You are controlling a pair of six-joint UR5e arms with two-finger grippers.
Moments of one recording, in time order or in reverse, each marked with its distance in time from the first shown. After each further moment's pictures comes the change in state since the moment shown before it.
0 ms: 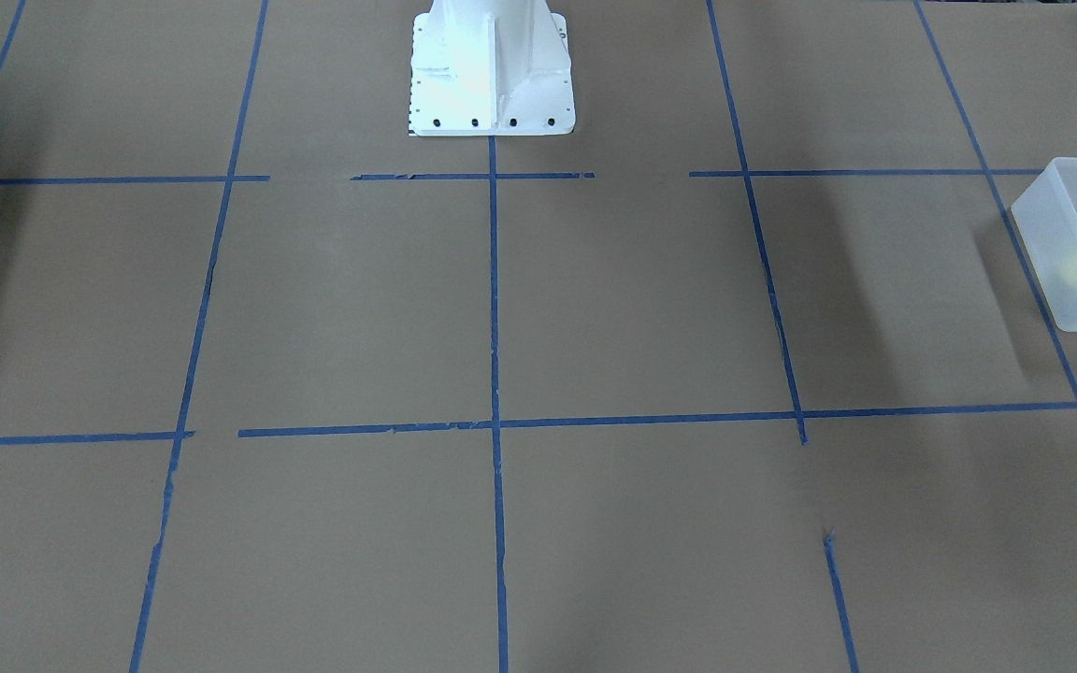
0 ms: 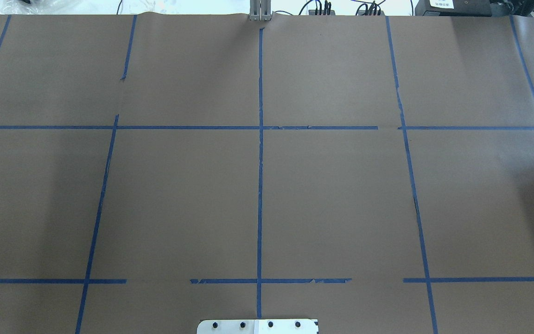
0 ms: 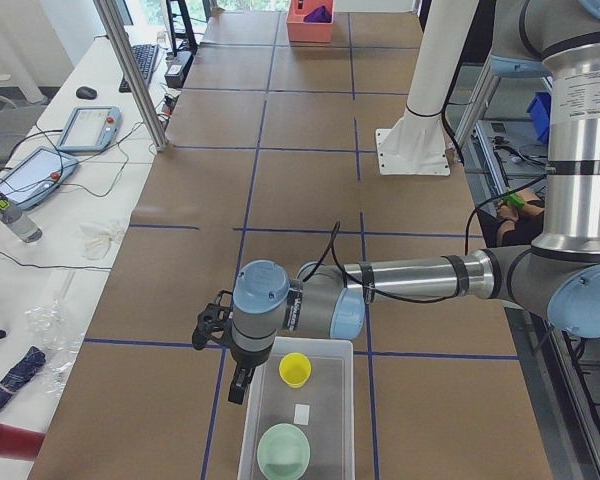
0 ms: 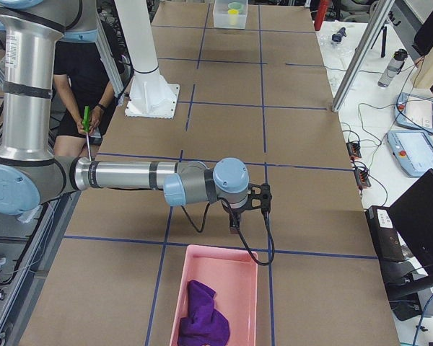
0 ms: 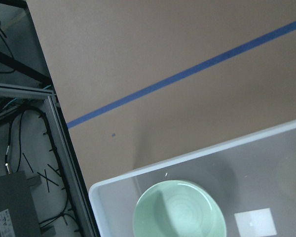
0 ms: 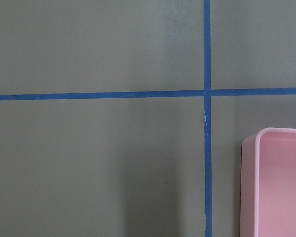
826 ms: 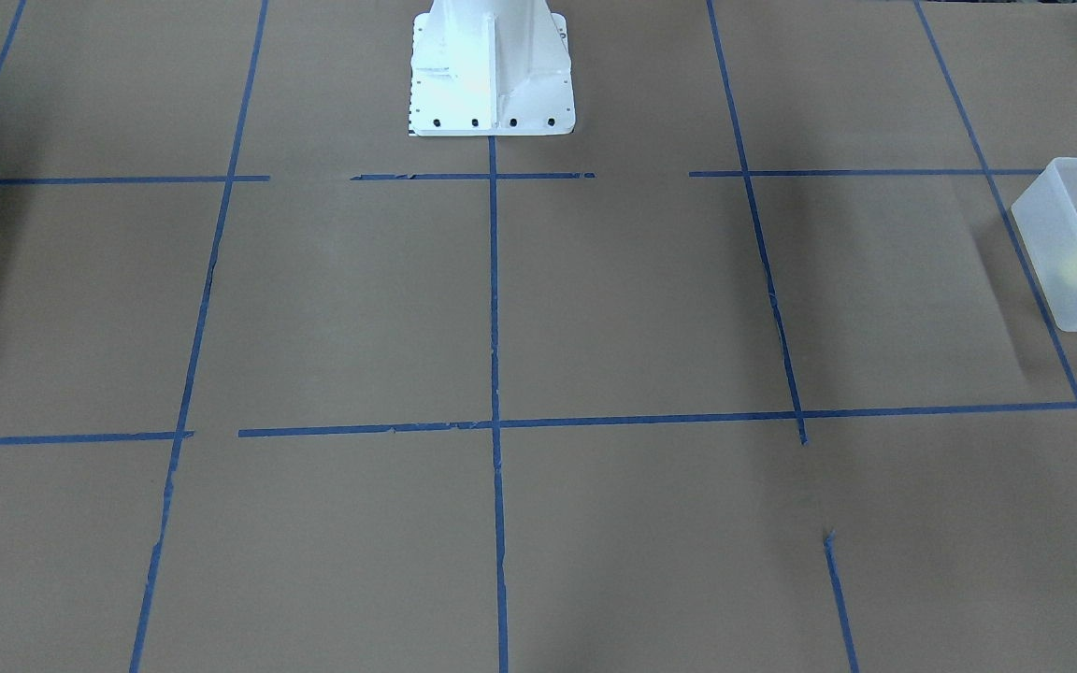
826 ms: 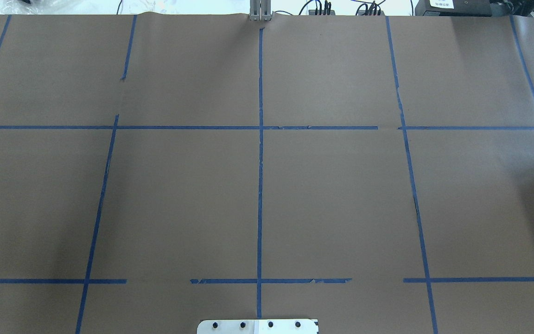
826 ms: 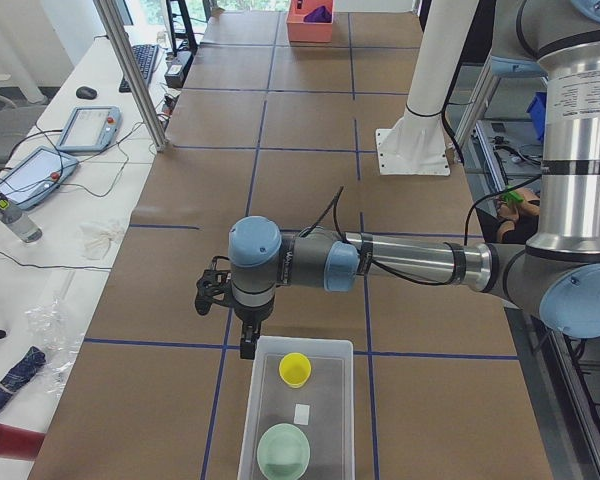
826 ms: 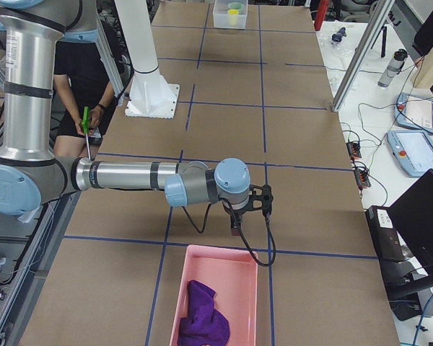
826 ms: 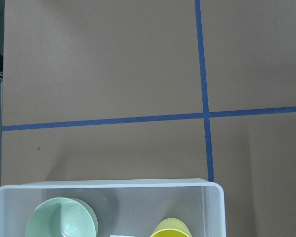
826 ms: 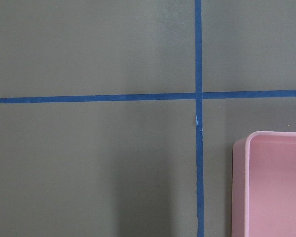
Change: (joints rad) left arm 0.054 -0.006 -0.123 0.179 -0.050 -0.130; right arm 0.000 0.007 -0.010 0.000 -0.027 0.002
